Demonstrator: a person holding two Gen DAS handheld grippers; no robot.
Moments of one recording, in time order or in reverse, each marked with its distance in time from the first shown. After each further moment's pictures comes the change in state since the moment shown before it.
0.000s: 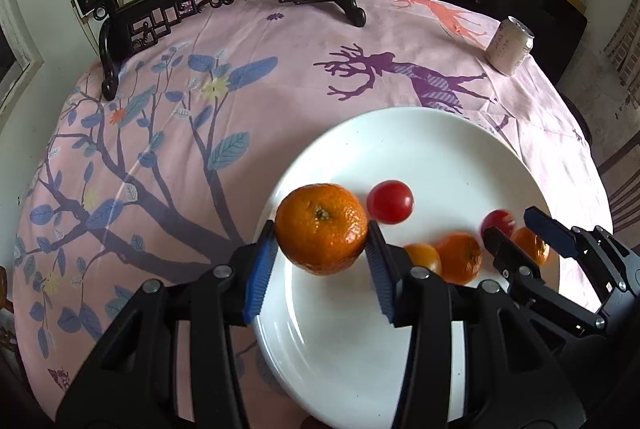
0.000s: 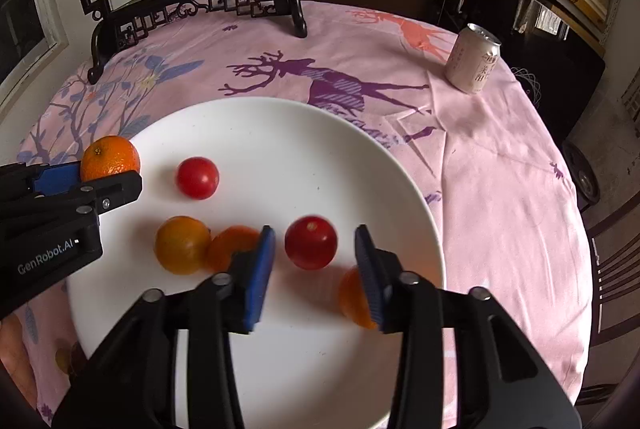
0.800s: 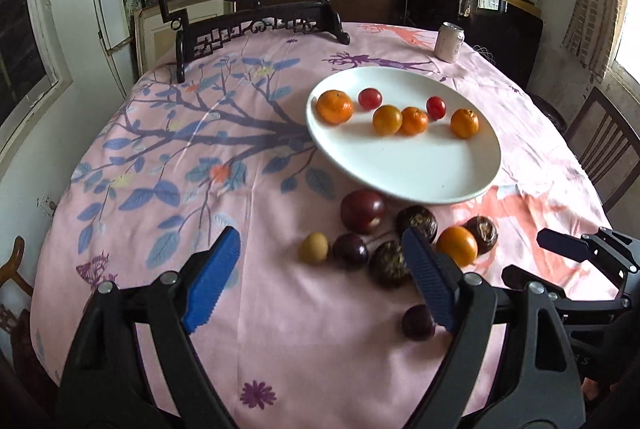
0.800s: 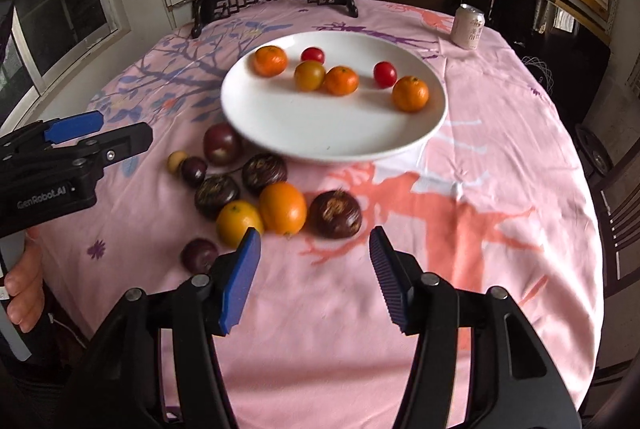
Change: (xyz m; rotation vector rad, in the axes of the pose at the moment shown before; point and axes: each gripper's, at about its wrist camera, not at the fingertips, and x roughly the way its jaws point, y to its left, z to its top) left arm -0.136 0.036 -0.186 0.073 -0.205 -0.006; right arm -0.140 0.039 -0.174 -0.029 -0.020 0.173
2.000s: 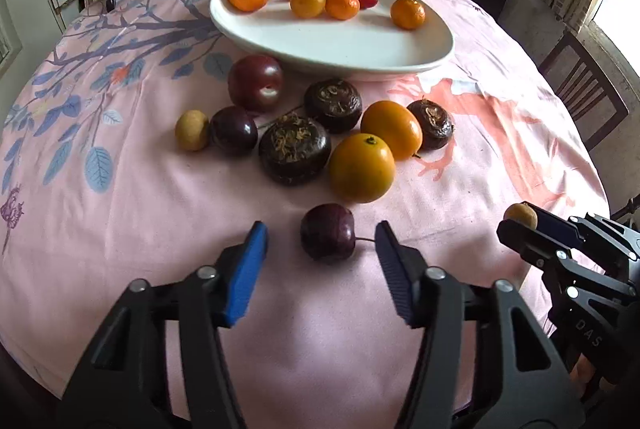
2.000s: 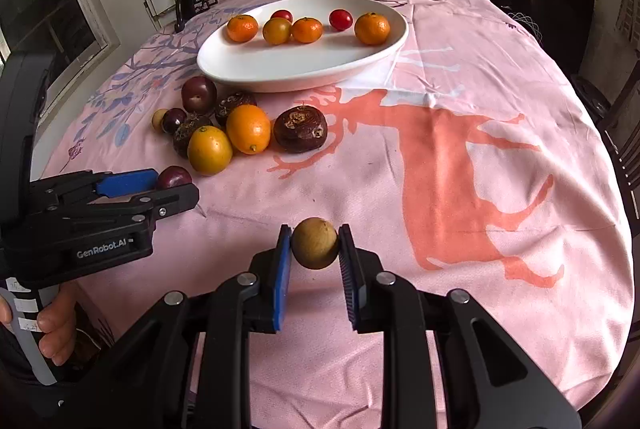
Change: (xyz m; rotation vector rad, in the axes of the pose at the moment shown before) left arm 0.046 -0.060 -0.055 0.038 0.219 -0.156; right arm -0.002 -0.036 -0.059 0.134 0.013 0.020
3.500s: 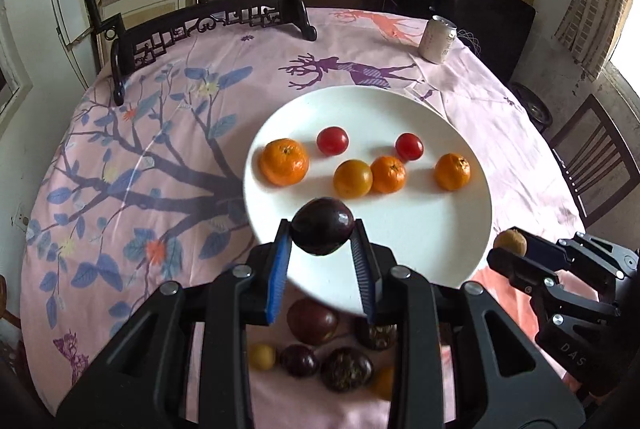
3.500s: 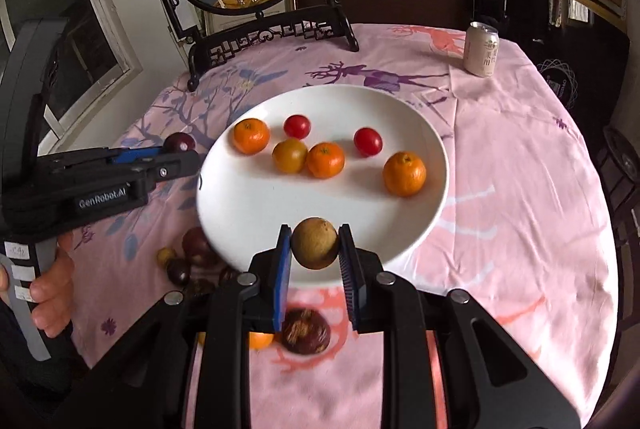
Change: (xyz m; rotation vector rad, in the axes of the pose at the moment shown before) left arm -0.006 0.031 0.166 -0.014 -0.088 0.056; right arm 0.029 -0.006 0.155 -0.085 -0.079 0.080
